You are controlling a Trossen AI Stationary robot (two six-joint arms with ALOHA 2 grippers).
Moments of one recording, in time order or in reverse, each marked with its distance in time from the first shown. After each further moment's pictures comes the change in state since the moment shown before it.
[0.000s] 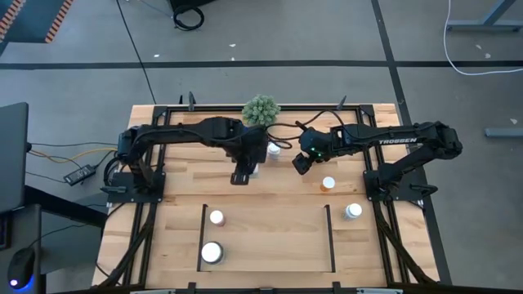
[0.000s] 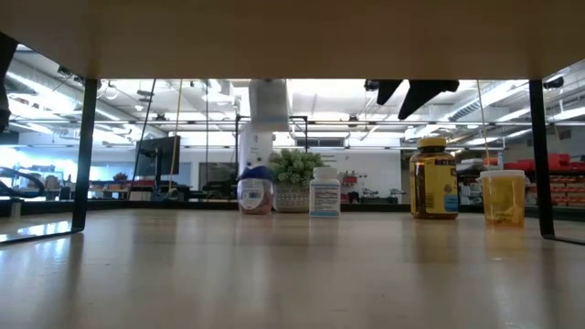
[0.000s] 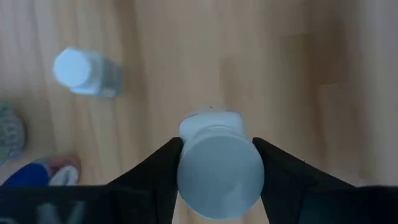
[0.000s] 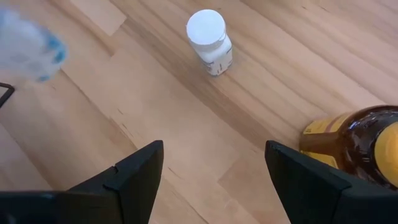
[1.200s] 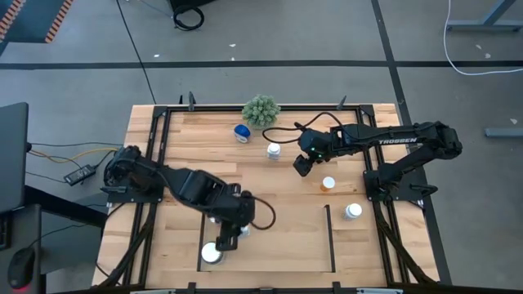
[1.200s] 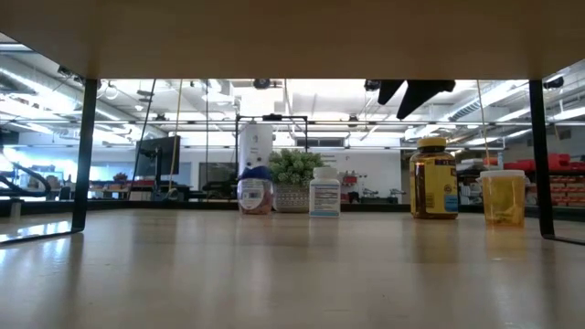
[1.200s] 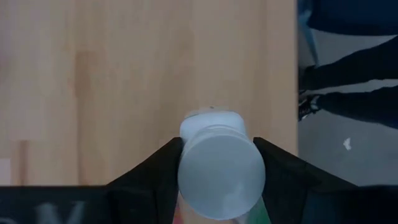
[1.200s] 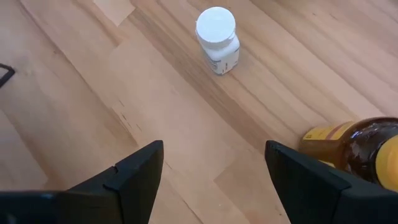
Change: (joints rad) left arm -0.502 0.008 0.219 -0.109 -0.073 -0.652; right arm 0.000 0.000 0.000 0.002 -0.017 -0.062
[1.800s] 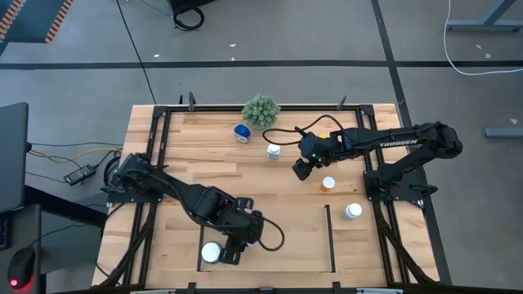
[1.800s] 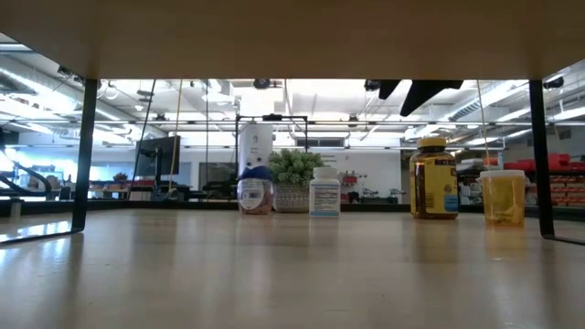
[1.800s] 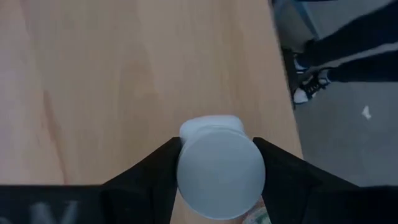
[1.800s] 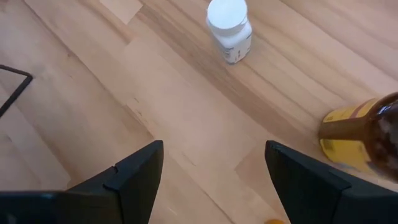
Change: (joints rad) left arm -0.040 0.101 0.000 0.089 0.016 0.189; right arm 0.063 0.000 0.000 -0.001 0.006 0.123
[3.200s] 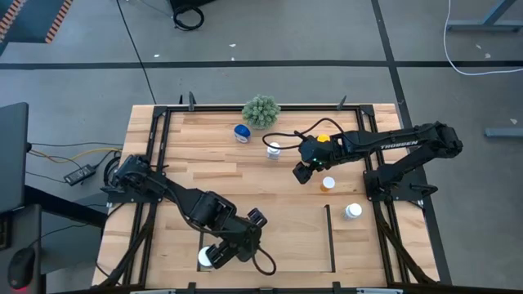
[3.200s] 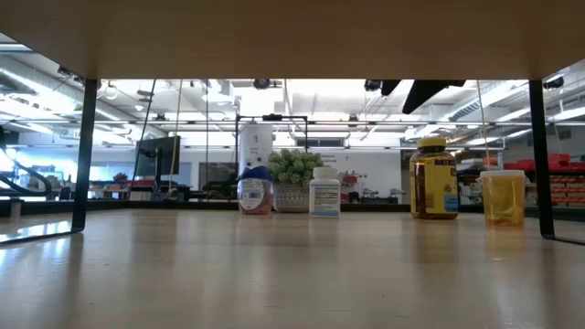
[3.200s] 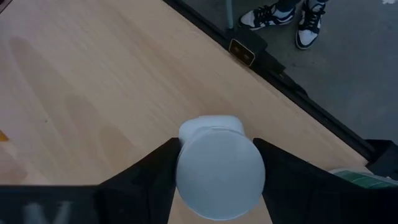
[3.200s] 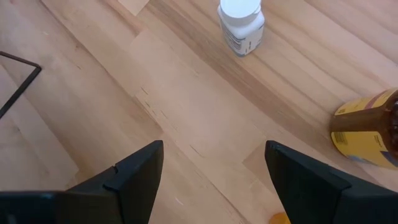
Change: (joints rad) left arm -0.030 0.000 0.000 0.053 0.028 0.631; right arm 0.036 0.000 0.000 -0.003 0.000 0.018
